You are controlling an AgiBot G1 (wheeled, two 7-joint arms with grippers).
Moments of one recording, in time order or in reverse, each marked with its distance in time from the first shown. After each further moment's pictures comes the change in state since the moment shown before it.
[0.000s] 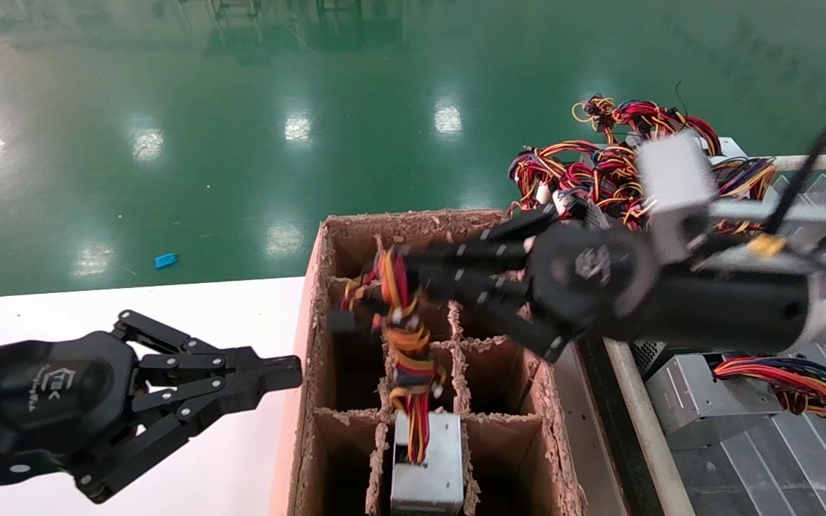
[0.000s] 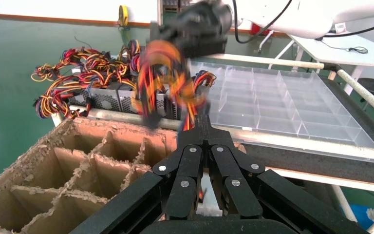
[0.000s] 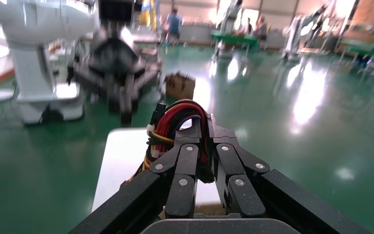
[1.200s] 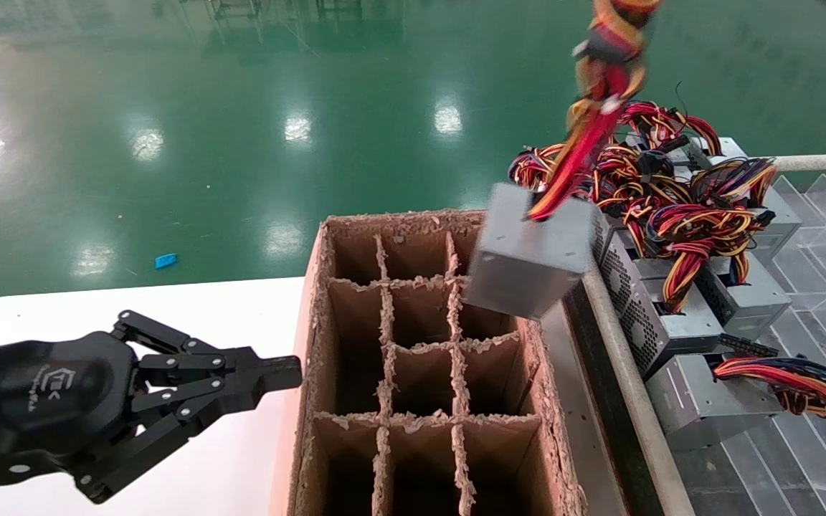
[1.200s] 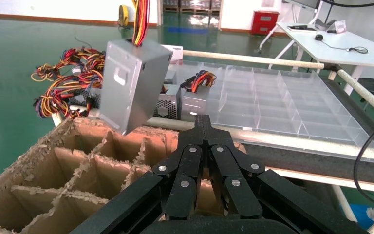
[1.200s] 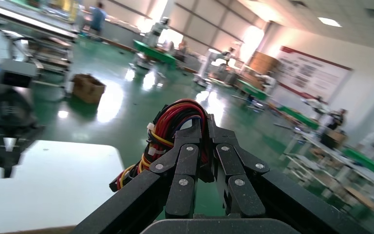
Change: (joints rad) left arm 0.000 0.000 0.000 0.000 0.000 0.000 0.000; right arm 0.348 0.233 0.016 -0.073 0.093 0.023 0.036
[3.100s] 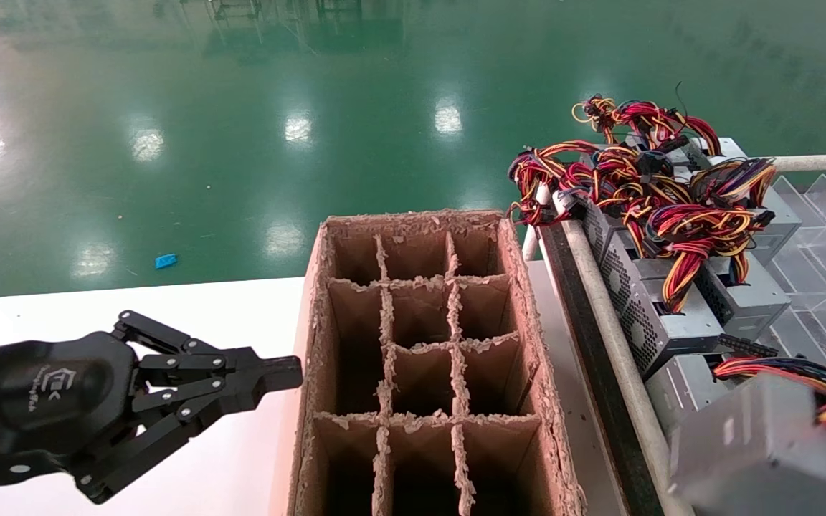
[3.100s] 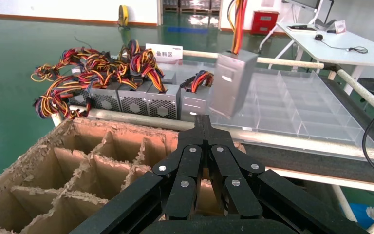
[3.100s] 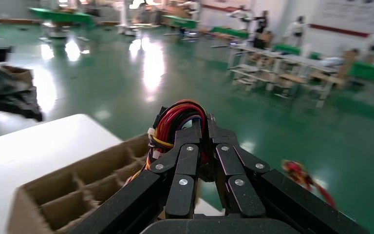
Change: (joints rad) left arm 0.000 0.000 0.000 0.000 0.000 0.000 0.000; right arm -0.505 0.943 -0.543 0.500 0.905 0.154 -0.278
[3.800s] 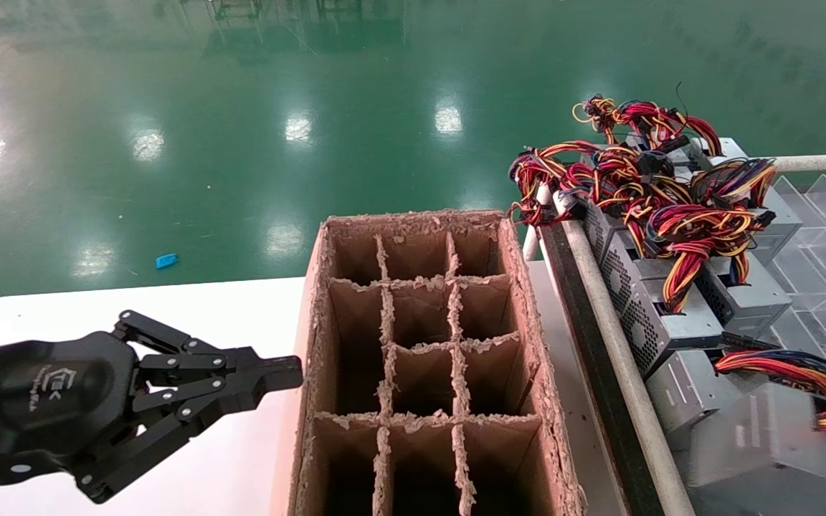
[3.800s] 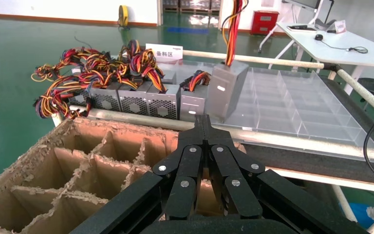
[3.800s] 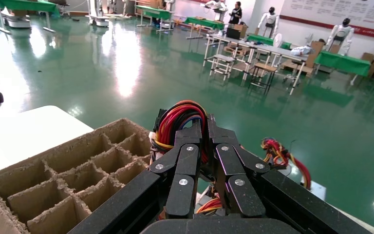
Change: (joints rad) left arm 0.000 0.000 0.000 0.000 0.000 0.000 0.000; right arm 0.074 0.038 -0.252 0.105 0.120 0.124 -0.218
